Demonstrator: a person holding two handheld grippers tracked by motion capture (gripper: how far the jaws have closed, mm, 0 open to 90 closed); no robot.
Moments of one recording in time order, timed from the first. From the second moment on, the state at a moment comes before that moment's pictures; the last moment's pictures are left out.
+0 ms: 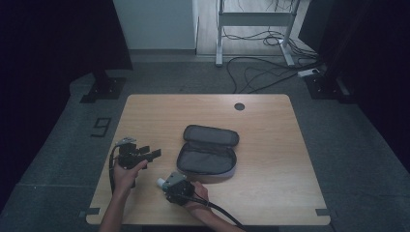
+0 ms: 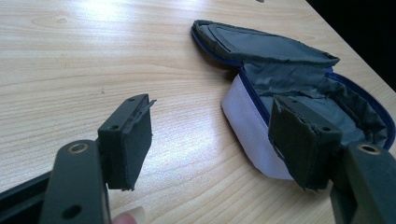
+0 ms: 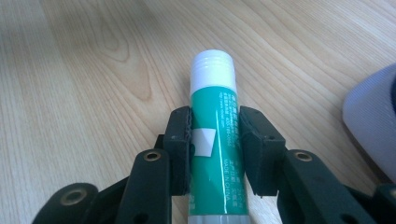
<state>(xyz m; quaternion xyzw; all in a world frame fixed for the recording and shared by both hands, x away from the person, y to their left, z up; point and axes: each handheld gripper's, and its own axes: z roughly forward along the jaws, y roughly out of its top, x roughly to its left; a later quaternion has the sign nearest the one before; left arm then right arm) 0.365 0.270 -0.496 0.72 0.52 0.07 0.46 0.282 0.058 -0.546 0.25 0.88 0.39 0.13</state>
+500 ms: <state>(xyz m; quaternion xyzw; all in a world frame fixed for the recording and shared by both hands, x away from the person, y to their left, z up) 0.365 0.265 -0.499 0.72 0.51 0.07 0.45 0.274 0.036 -0.527 0.23 0.86 0.43 0.11</state>
